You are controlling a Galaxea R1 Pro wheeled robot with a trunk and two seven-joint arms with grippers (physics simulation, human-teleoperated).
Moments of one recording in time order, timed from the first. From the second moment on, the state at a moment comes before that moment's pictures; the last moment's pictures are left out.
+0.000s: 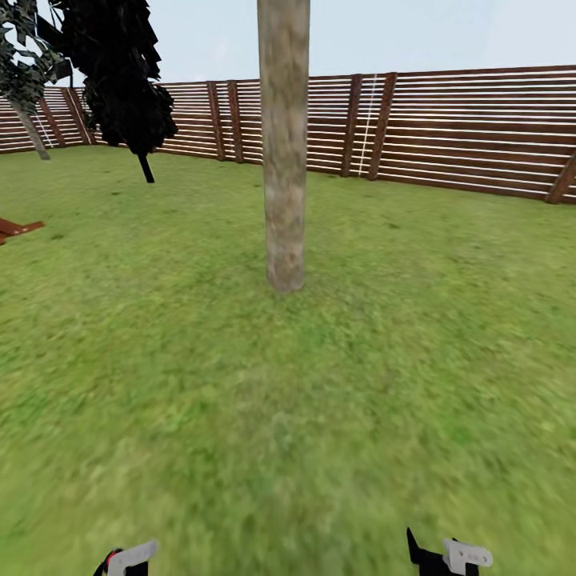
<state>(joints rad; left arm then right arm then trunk) -0.27 0.06 0.07 -0.30 0.06 -0.46 0.30 -0.34 0.02 -1.12 -0.33 0.74 -0.62 0.30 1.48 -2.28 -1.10</state>
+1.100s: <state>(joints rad) -0.27 0.06 0.07 -0.30 0.06 -0.46 0.30 -0.34 0.01 -1.12 -0.33 0.74 -0.62 0.30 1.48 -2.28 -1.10</state>
